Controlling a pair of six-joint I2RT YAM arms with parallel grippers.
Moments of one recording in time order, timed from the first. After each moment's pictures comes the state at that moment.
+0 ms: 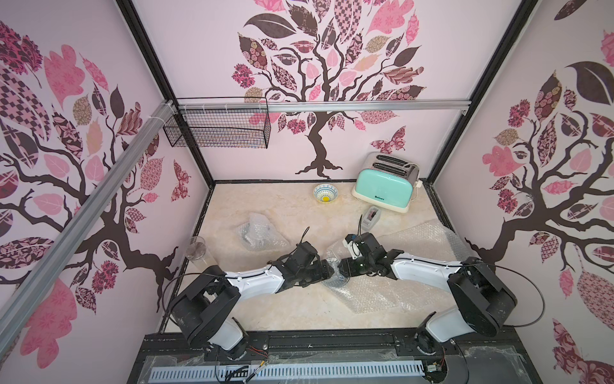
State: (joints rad) left arm -0.81 1.55 0.67 0.01 0.24 -1.00; right arm 0.65 1.50 0.69 -0.14 -0.28 0.45
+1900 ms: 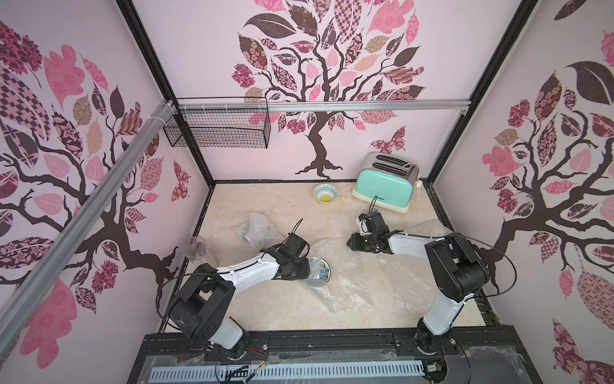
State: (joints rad) left arm -0.65 1.51 0.78 -0.42 0.16 -0.66; right arm 0.38 1.78 0.90 -0.07 -0.27 0.46
